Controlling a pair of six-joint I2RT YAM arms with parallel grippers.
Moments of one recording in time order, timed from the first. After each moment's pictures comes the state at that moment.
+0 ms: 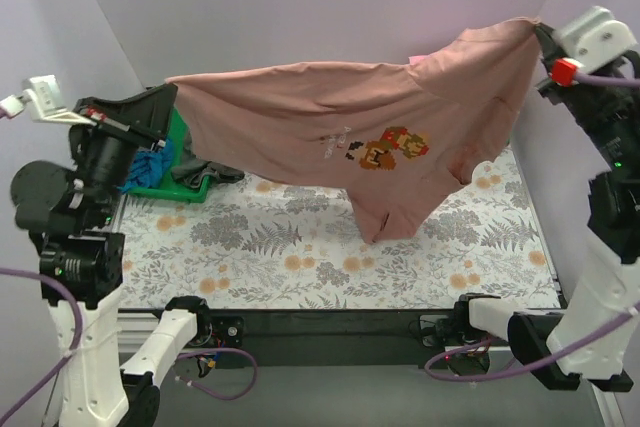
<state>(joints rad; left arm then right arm) -0.08 0.82 1.50 -0.36 0.20 -0.69 0.03 1.19 2.18 -0.80 -0.45 -0.64</state>
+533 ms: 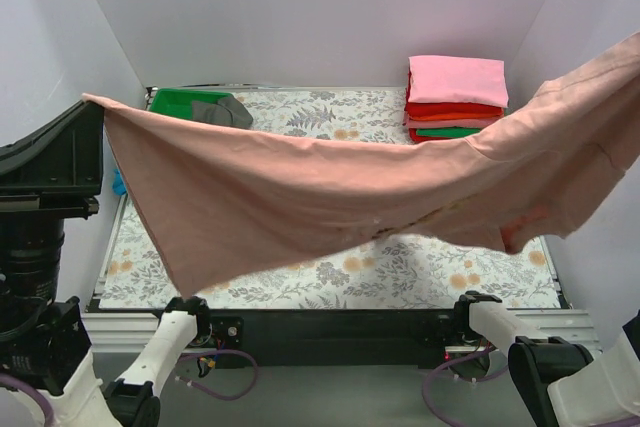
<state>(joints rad) -0.08 0.75 1.82 -0.24 0.24 -0.70 0.02 1.05 2.41 -0.58 -0.28 -0.61</state>
